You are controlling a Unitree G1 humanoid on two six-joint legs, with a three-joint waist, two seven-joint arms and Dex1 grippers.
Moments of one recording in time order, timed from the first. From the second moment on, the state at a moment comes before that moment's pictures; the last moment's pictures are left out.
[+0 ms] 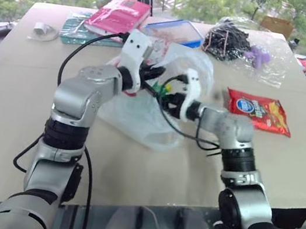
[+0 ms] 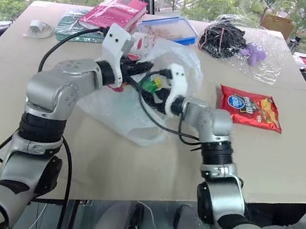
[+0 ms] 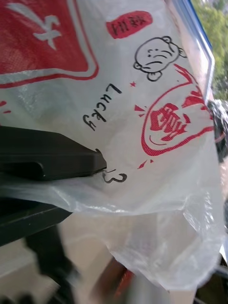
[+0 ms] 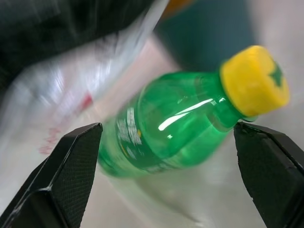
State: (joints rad) left arm -0.79 0.46 0.00 -0.10 -0.36 0.89 -0.49; right arm -0.88 0.06 0.02 0.28 0.47 0.94 0.41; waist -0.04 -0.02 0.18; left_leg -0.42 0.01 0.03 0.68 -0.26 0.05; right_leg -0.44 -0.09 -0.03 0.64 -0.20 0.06
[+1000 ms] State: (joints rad) left arm -0.78 0.47 -0.01 -0.09 -0.34 0.86 -0.52; right arm -0.27 -0.82 0.04 -0.32 0.32 0.76 0.73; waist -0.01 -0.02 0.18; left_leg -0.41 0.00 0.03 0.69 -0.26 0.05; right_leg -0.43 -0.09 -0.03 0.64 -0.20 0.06
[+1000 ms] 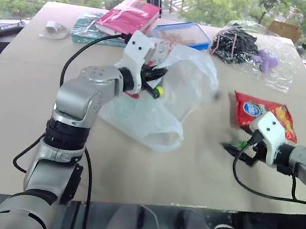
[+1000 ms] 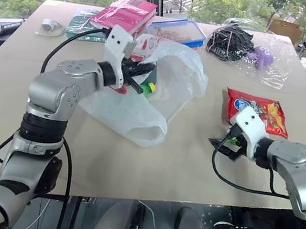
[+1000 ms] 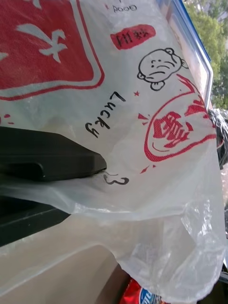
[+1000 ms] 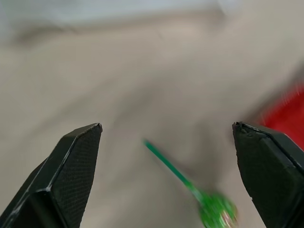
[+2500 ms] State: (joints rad) left arm -0.77 0.50 0.00 -0.16 -0.36 0.89 -0.52; right arm -0.97 -0.14 0.32 0.58 0.08 0.36 0.64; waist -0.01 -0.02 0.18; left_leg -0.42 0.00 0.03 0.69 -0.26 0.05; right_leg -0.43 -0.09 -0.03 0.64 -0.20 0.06
